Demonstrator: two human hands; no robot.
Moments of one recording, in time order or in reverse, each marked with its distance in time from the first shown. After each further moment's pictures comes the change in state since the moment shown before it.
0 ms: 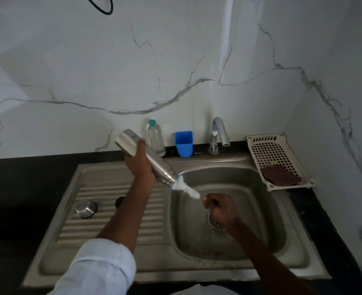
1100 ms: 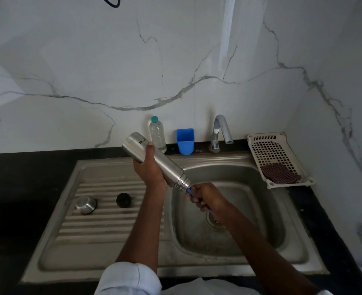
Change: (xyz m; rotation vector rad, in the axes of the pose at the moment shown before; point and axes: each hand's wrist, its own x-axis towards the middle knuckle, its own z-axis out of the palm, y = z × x) left_hand -0.041 -0.017 -0.011 -0.106 -0.022 0.023; right_hand 0.016 -0.096 0.005 0.424 -0.293 0.452
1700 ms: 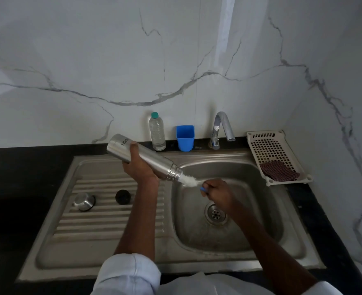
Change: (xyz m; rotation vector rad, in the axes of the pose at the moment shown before) left_hand 0.028 0.008 -0.017 -0.115 0.090 -0.053; right_hand 0.003 0.015 -0.028 -0.376 0.090 -0.187
